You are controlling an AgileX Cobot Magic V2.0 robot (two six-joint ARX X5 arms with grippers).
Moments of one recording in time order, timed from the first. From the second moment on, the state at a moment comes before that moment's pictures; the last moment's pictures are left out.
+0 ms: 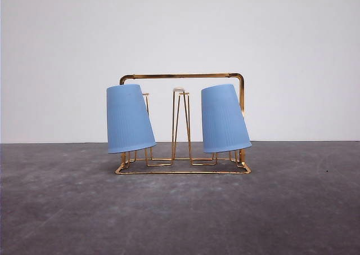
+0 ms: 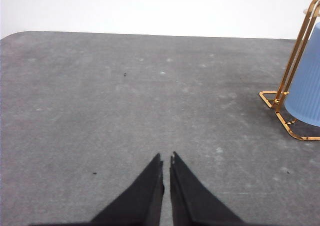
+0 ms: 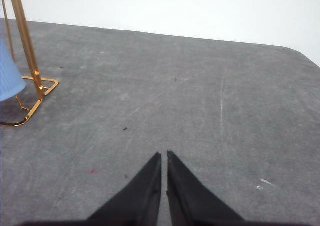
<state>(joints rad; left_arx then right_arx) 0.02 0.00 0.03 -0.18 0.05 -0.02 0.00 0.00 0.01 -0.17 -0.02 -0.04</state>
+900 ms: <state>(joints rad) 0.02 0.00 0.03 -0.18 0.05 -0.02 0.00 0.00 0.01 -0.17 -0.02 -0.04</state>
